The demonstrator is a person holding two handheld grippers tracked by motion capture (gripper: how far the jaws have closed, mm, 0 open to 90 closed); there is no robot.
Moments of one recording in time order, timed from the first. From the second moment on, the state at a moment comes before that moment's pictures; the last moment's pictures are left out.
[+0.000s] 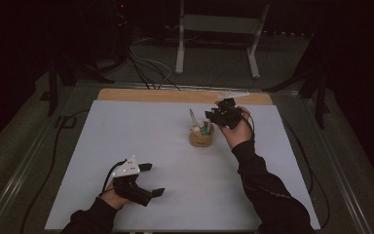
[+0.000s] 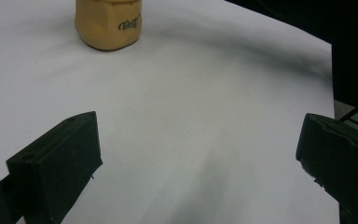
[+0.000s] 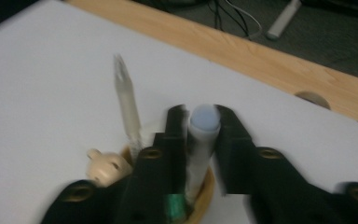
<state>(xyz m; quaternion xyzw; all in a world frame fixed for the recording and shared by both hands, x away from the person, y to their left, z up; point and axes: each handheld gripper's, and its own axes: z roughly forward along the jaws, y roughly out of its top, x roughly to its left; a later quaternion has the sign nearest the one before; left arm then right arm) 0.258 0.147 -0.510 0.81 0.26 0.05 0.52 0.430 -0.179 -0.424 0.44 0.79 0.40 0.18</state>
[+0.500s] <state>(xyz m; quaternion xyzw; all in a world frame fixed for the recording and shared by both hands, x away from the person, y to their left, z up) 0.257 0.147 -0.509 0.81 0.26 0.05 0.52 0.407 -0.205 -0.399 0.42 0.75 0.48 0.15</state>
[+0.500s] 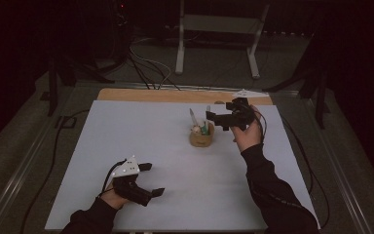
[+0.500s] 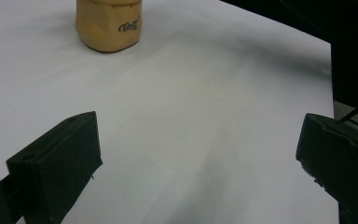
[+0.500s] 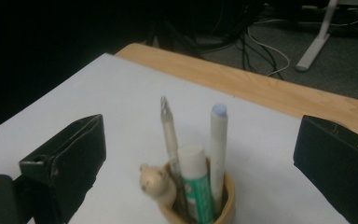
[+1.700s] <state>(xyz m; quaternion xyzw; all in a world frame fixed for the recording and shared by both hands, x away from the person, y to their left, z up) 0.261 0.151 -0.504 0.81 0.25 0.06 0.53 0.314 -0.247 -0.469 0.37 0.77 0.51 0.10</state>
